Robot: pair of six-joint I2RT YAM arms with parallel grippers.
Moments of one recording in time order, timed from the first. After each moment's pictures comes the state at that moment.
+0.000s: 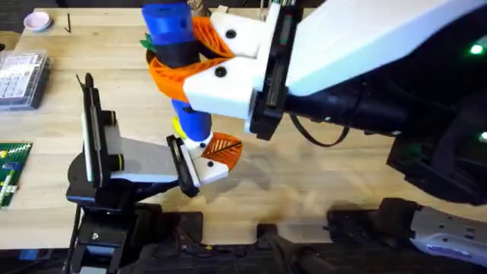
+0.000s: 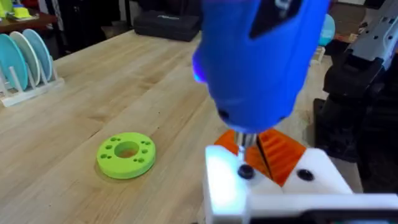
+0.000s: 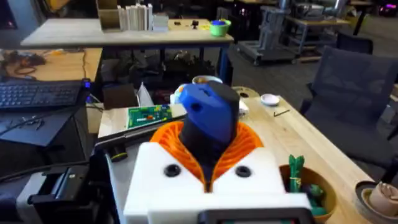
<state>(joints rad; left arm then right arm) -0.08 0.01 0.01 -0.09 1.10 0.00 0.98 1.07 0.87 0.26 -0.32 -0.06</state>
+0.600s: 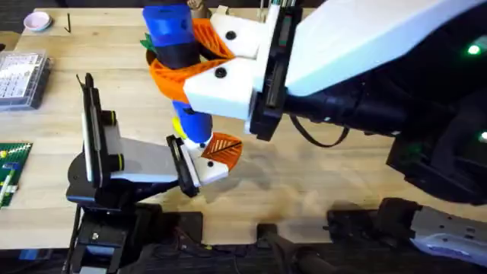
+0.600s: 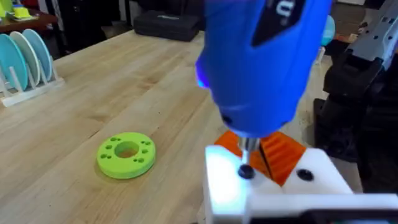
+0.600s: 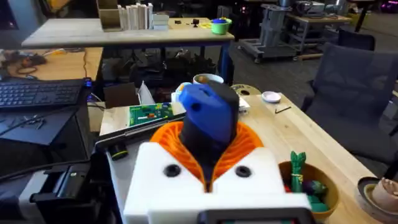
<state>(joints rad) -0.08 0.01 0.01 -0.09 1.10 0.00 0.98 1.07 0.87 0.25 -0.32 -0.05</state>
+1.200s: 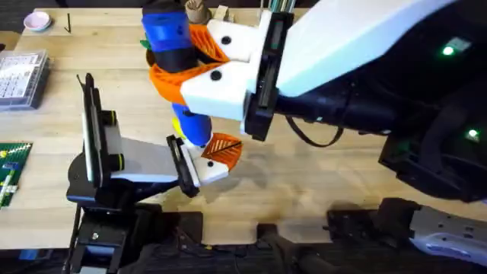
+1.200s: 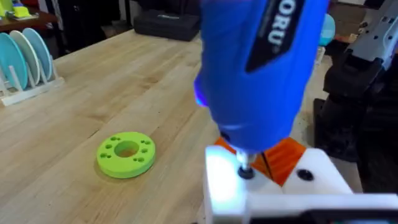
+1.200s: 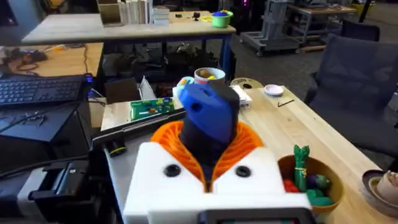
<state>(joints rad) -0.08 0.01 0.01 -0.10 1.10 0.00 0.98 1.09 0.87 0.25 -0.32 -0.04</state>
